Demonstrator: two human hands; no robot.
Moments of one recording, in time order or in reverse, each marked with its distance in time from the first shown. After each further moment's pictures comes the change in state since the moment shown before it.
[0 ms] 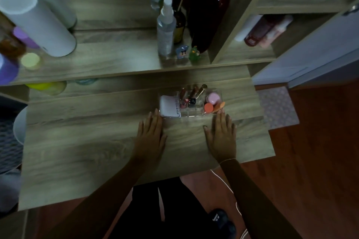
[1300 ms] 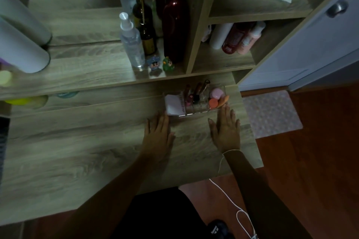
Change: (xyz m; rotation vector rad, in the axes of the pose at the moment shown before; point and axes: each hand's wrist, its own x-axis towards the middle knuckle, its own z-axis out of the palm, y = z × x) left_hand 0.063 0.071 0.016 0.043 -0.052 0.004; right_hand 0.064 0.076 -0.016 0.150 -0.010 0.013
